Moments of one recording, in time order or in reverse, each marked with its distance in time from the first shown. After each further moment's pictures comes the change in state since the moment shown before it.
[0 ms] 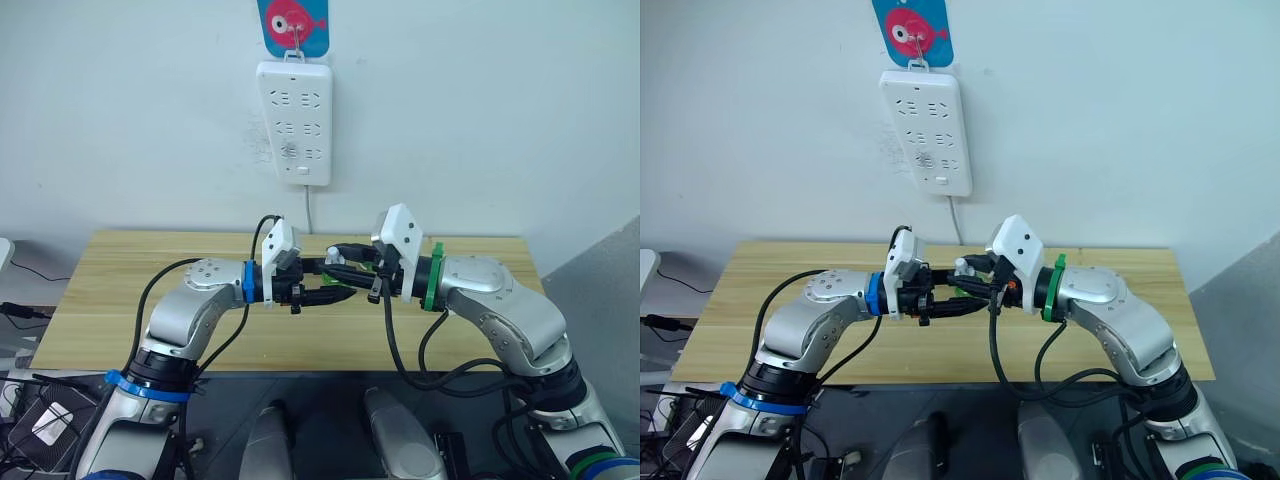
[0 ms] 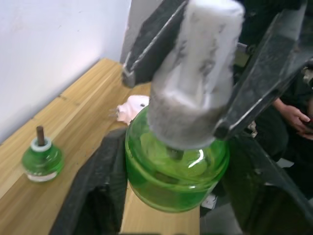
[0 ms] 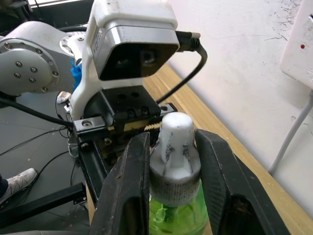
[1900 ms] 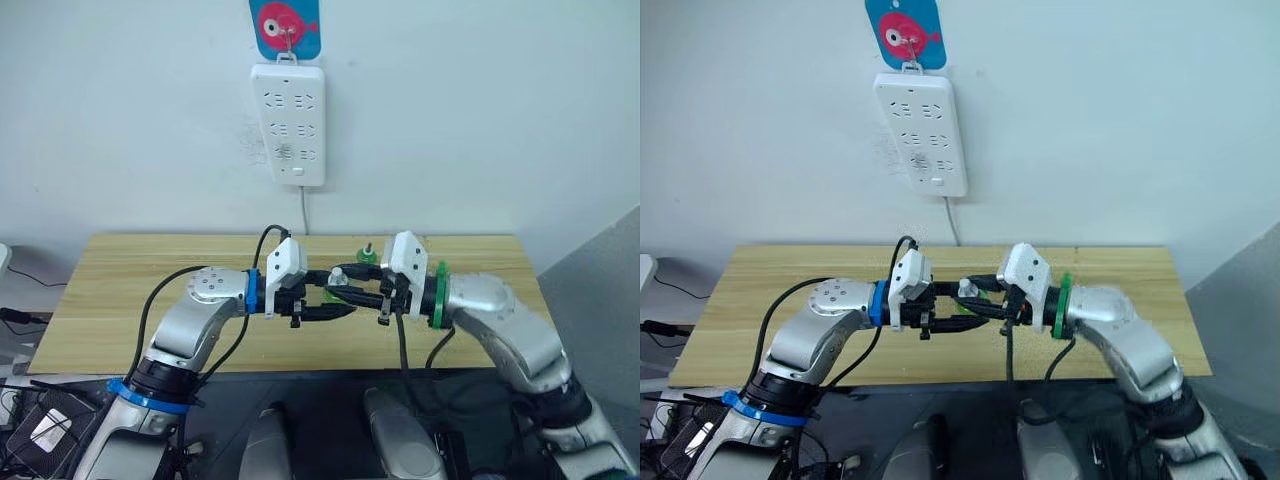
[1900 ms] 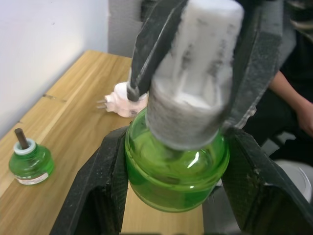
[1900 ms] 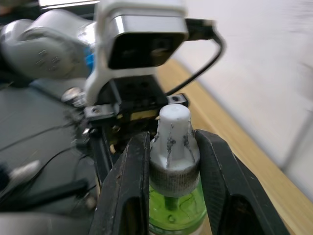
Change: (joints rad) left arm 0.048 0.044 -0.054 0.001 0.112 -0.191 -0.099; right arm -0.021 -0.082 0.076 0.227 -0.056 -0.337 0.338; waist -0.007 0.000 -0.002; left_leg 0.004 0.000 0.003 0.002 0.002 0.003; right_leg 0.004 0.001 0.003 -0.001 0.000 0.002
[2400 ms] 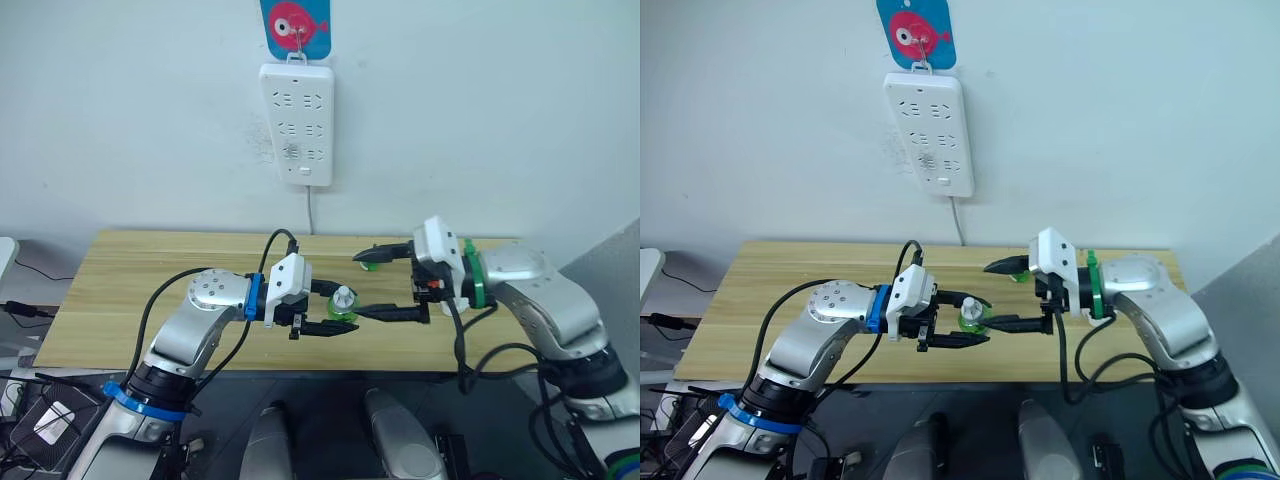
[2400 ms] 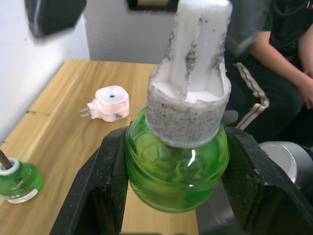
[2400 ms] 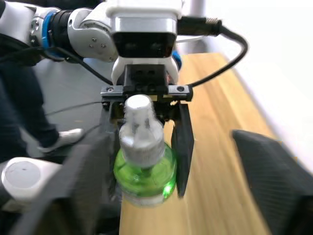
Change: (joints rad) left arm 0.021 -0.007 -0.037 -0.038 0.019 -0.080 -0.028; right arm 0.134 -0.115 -0.163 -0.223 0.093 0.131 -0.009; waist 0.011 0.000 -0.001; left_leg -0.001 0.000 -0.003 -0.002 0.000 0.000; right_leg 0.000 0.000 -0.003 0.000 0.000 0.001
